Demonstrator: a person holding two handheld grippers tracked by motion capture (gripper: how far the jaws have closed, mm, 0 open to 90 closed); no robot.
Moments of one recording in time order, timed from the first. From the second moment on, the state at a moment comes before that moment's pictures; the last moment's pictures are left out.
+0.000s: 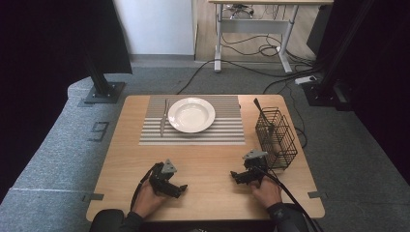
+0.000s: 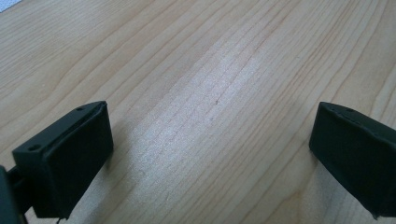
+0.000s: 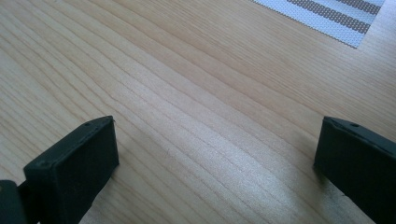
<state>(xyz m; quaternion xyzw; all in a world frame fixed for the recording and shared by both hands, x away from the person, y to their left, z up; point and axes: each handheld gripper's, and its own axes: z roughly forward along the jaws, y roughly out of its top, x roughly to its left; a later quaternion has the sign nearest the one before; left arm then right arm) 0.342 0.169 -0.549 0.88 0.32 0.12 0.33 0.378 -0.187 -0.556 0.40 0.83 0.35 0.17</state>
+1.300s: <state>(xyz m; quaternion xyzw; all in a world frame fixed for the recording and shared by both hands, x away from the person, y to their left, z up) 0.353 0.150 -0.514 0.88 0.29 0.11 0.36 0.366 -0.192 -0.557 0.39 0.83 0.35 0.16</state>
